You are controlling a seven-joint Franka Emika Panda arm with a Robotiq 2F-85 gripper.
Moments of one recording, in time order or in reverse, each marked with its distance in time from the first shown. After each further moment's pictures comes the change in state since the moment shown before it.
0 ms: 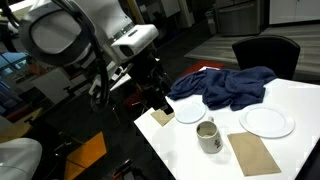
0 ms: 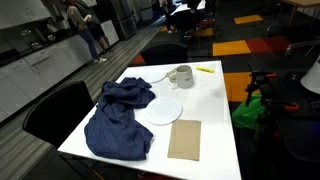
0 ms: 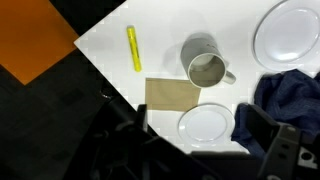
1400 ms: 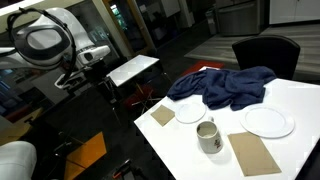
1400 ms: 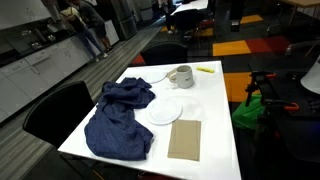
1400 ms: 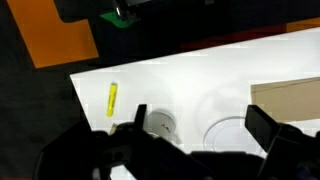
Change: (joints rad) arm 0.206 -0.223 0.321 -0.115 0.048 -0.336 0.071
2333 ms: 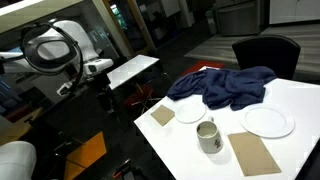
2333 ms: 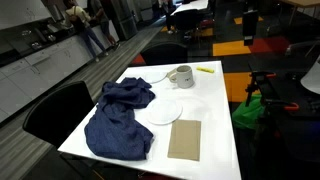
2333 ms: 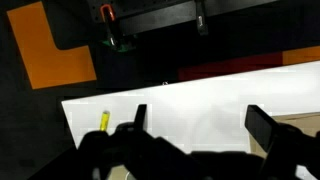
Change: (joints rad) arm 0.009 0.026 0.044 -0.052 0.078 -0.030 0.000
